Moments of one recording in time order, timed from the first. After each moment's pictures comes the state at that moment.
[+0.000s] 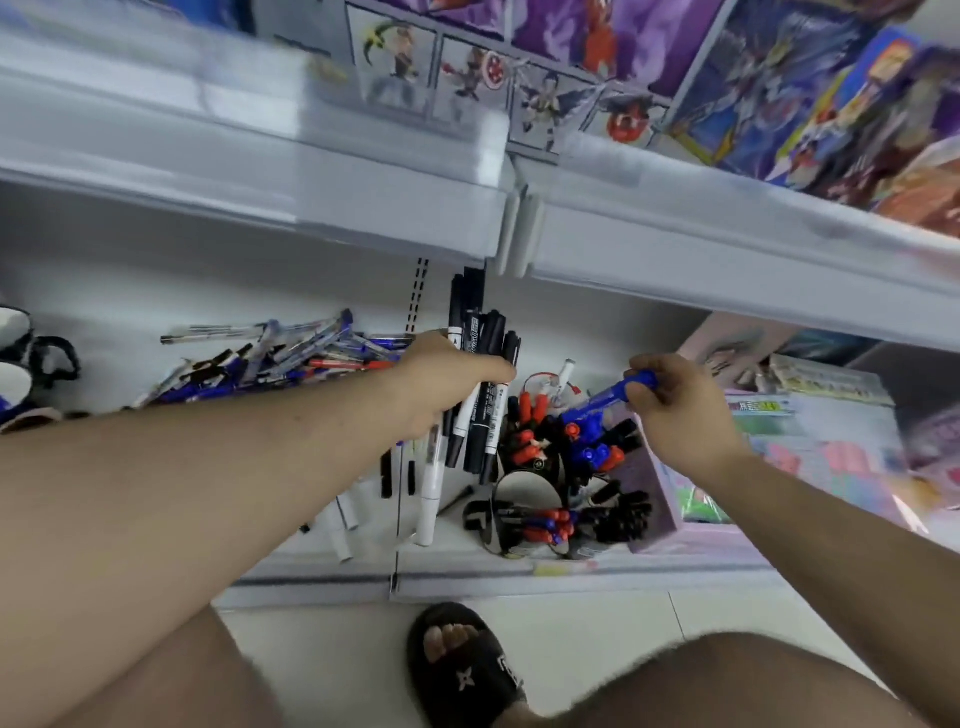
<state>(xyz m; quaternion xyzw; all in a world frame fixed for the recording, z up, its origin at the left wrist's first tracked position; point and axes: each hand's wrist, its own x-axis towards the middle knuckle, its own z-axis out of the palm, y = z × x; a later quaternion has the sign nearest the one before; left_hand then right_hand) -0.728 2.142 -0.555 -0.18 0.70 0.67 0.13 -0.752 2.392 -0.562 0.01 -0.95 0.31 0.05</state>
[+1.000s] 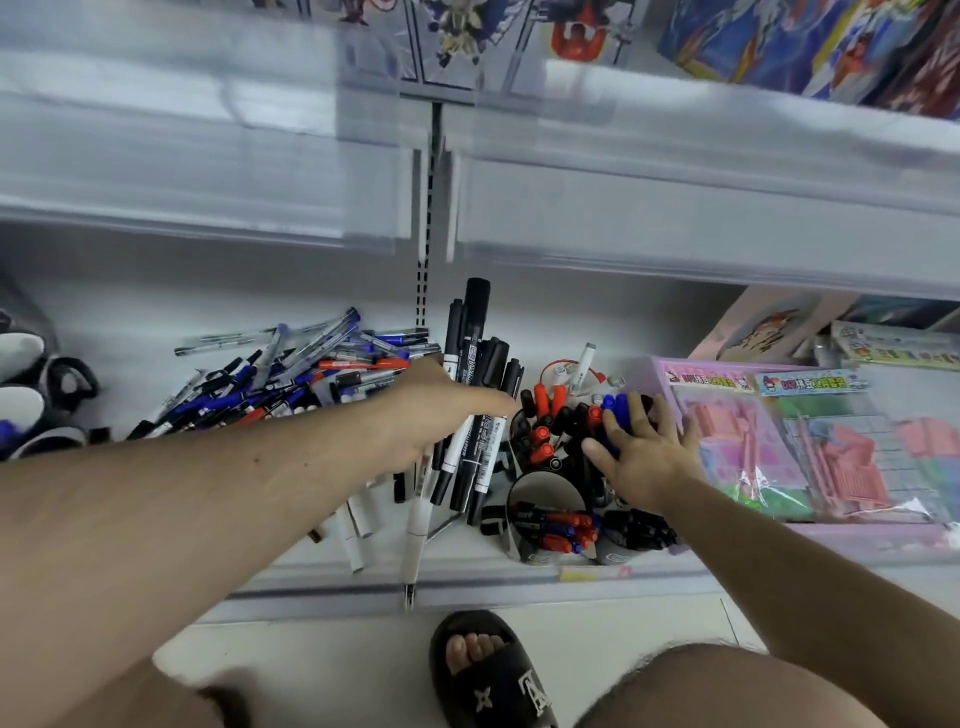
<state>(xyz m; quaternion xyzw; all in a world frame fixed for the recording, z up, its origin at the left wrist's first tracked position) -0.735 2.155 -0.585 -0.18 0.73 0.63 0.18 -0.783 2.415 -0.676 0.05 -0.98 -0.10 -0.17</state>
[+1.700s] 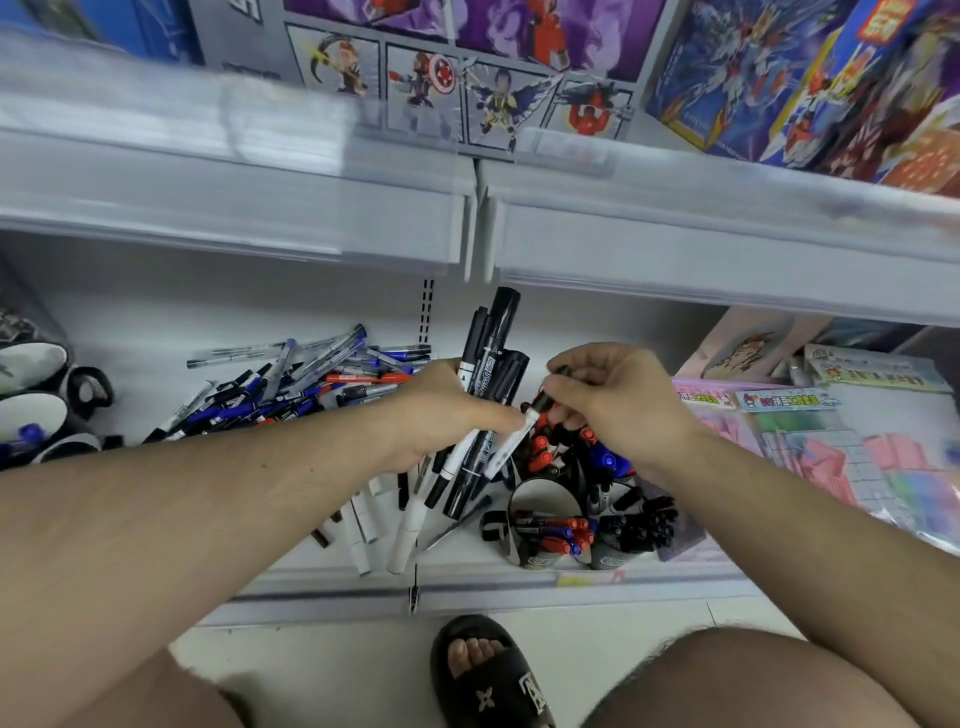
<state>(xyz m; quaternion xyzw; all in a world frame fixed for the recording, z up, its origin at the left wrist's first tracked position) -0.713 2.140 -0.564 -0.10 0.78 0.59 0.19 -0.731 2.320 -0.535 0.02 -0.84 0.54 -0.09</state>
